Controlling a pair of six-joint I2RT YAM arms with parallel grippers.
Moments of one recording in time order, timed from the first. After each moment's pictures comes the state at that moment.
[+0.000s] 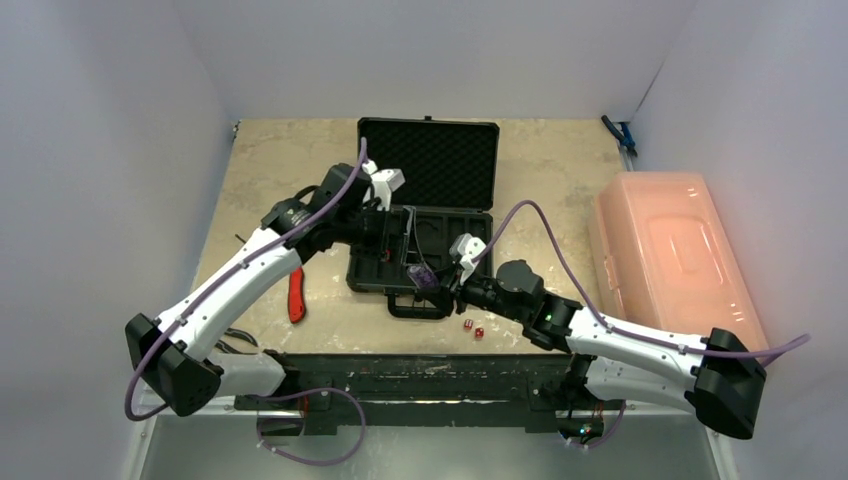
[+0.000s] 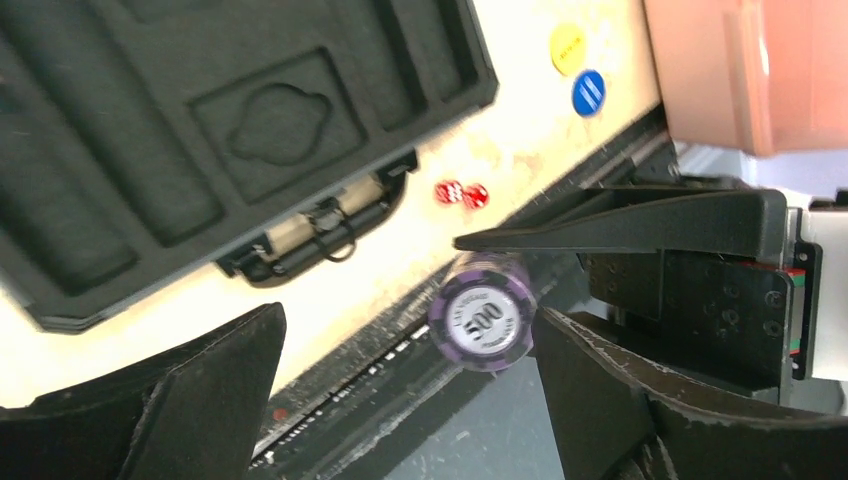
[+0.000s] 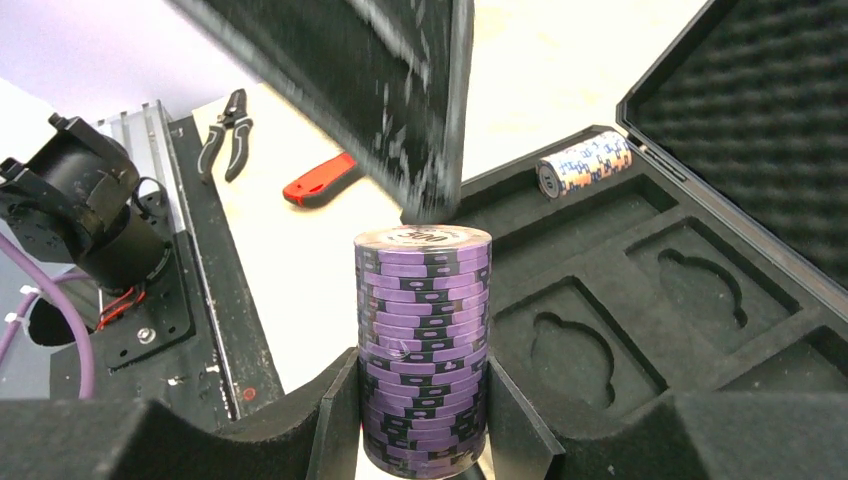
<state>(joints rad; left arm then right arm) -0.65 1.29 1.28 -0.83 0.35 -0.46 1.00 1.00 0.50 0.34 -0.08 0.10</state>
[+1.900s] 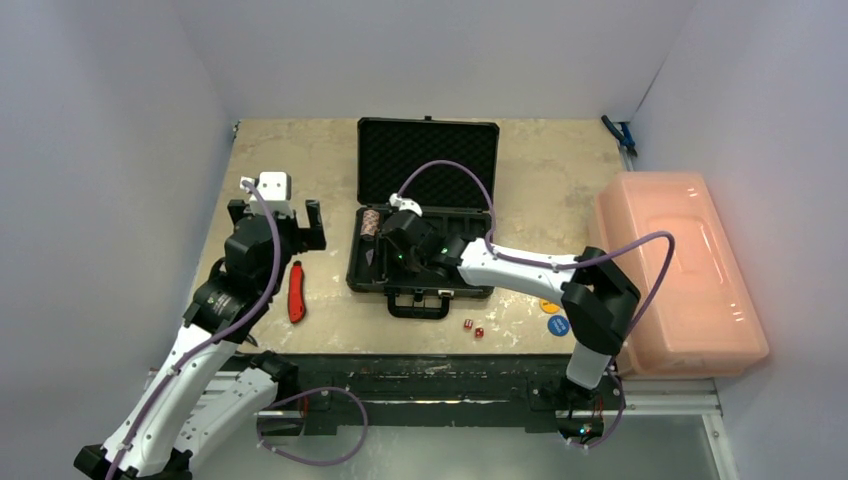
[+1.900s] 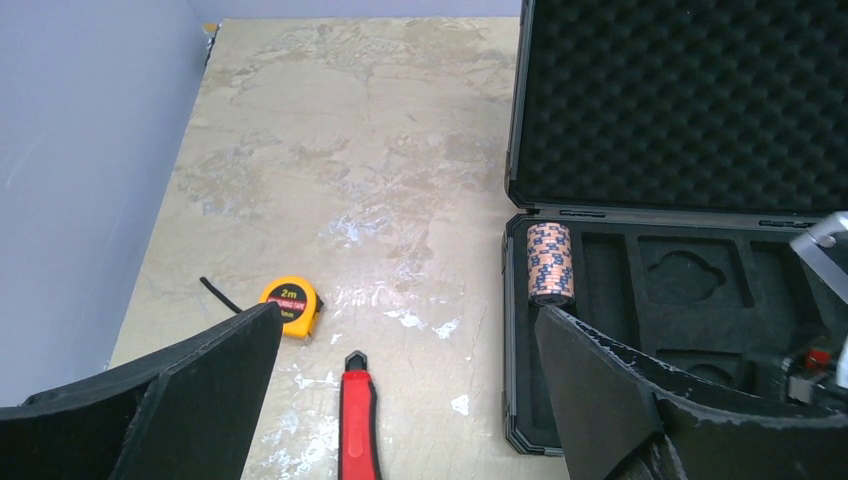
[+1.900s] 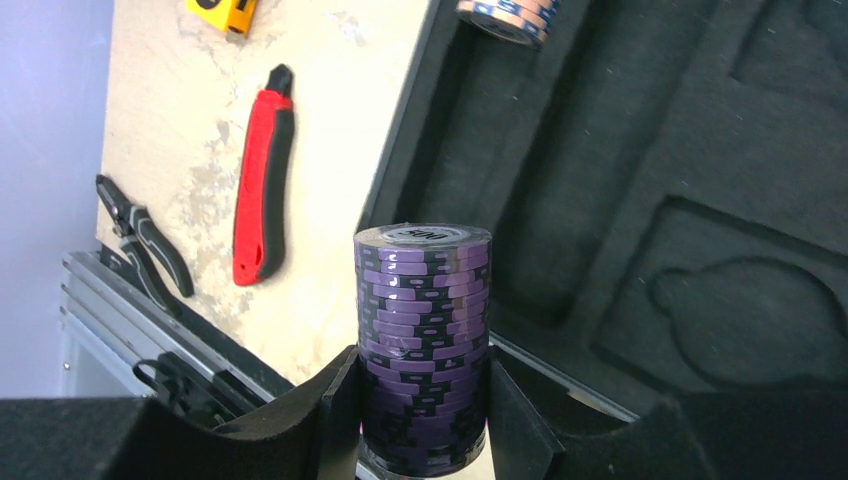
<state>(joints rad) -0.46 0.70 0.89 -0.48 -0.48 -0.13 1.02 1.72 1.24 -0.27 0.09 0.82</state>
